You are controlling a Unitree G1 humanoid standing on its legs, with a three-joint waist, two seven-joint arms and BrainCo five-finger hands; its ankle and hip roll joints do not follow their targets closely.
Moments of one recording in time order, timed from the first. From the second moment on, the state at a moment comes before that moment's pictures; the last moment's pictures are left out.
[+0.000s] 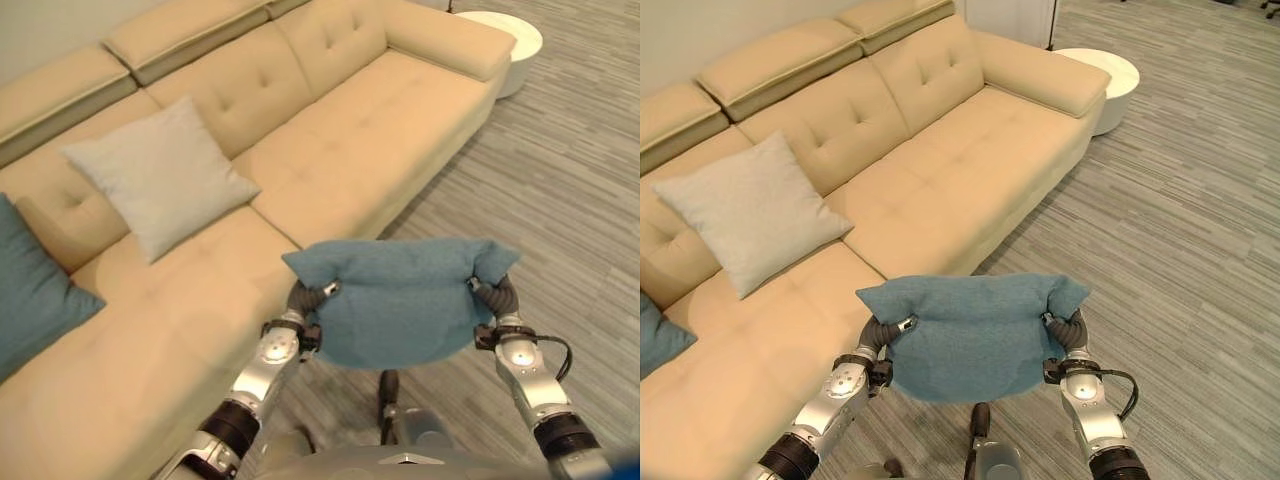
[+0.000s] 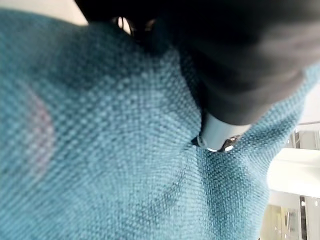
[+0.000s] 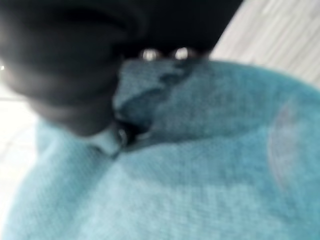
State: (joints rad) left arm -0.10 0.24 -0.42 0.35 -0.37 -0.08 0.20; right arm -0.03 -0.37 0.15 0.36 0.13 -0.09 -0.32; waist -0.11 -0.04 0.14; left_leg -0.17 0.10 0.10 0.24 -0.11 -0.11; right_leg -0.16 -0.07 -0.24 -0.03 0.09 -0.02
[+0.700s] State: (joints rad) left arm -0.10 0.33 -0.34 0.34 -0.37 -0.07 0.20; right arm -0.04 -0.32 0.24 0.34 0.13 -0.07 -0.27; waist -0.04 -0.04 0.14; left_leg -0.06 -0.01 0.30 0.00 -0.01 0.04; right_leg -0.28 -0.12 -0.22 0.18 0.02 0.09
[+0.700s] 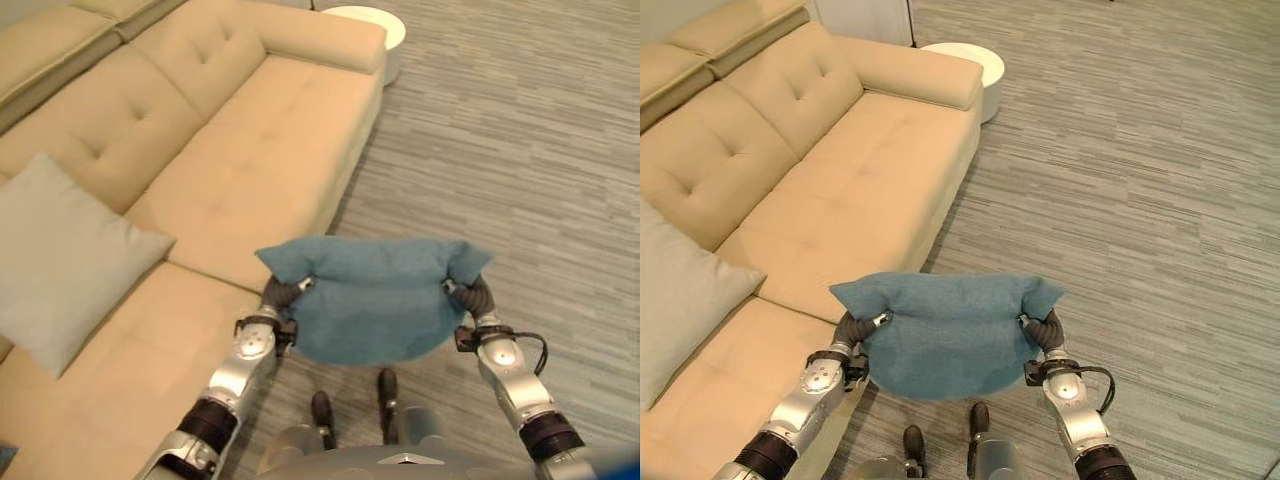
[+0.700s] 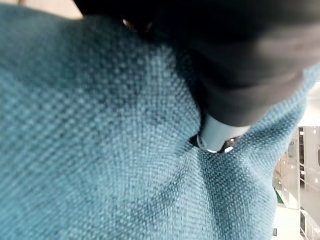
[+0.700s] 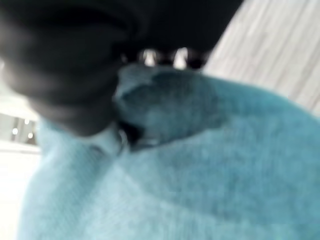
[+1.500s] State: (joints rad) left arm -0.09 0.26 -0.39 0.33 -0.37 -0.07 0.19; right arm -0.03 -0.37 0.19 0.34 0.13 -0.07 -0.28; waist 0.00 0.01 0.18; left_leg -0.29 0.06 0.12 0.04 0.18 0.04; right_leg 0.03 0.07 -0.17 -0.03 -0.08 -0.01
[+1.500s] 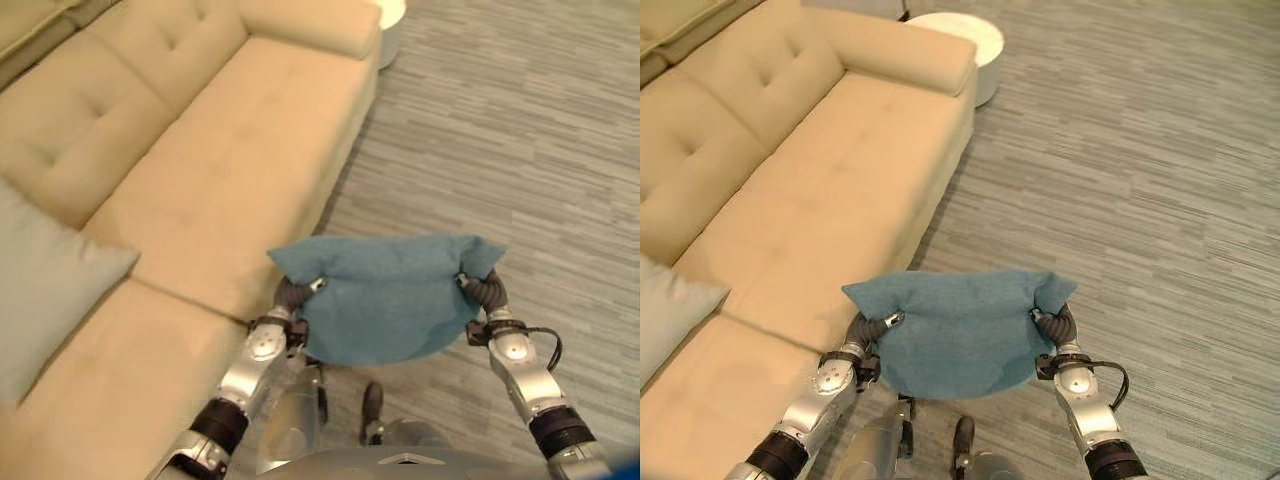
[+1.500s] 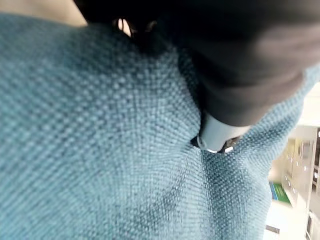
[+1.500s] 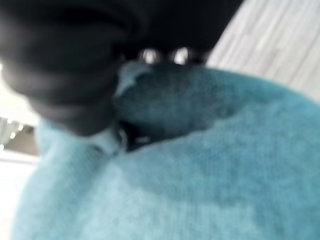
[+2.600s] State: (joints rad) left arm -0.09 0.26 -0.34 0.32 -0.37 -0.07 0.17; right arm -0.06 -0.35 0.17 0.36 0.13 -0.07 -0.26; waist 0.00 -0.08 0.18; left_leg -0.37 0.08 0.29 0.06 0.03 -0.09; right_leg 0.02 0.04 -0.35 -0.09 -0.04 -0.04
